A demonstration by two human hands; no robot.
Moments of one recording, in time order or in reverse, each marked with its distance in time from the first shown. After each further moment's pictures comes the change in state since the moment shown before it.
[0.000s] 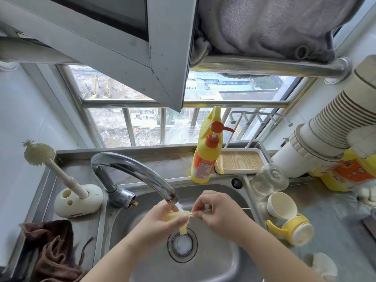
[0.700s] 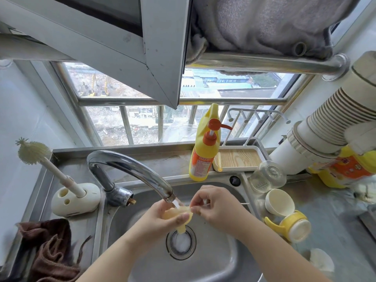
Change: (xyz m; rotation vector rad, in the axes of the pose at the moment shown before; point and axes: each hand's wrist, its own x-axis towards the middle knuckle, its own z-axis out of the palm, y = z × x) left_hand -0.002 0.007 0.004 -0.160 -0.084 -0.009; right_hand 0.001 -0.006 -0.009 0.028 0.010 -0.006
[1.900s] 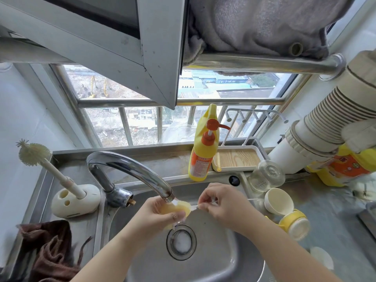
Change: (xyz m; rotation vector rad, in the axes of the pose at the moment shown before) left_hand -0.004 0.017 0.000 -0.015 0.055 -0.012; right_hand -0.005 0.006 -0.012 -0.075 0.023 0.027
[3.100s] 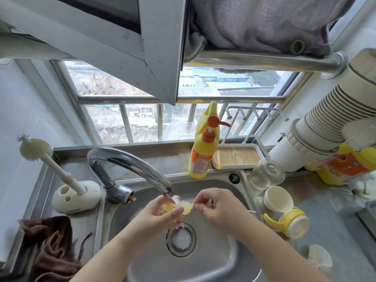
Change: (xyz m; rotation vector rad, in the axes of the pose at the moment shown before) left_hand -0.005 -0.012 0.000 -0.094 0.025 -0.110; right_hand -0.005 0.001 0.018 0.086 0.010 0.028
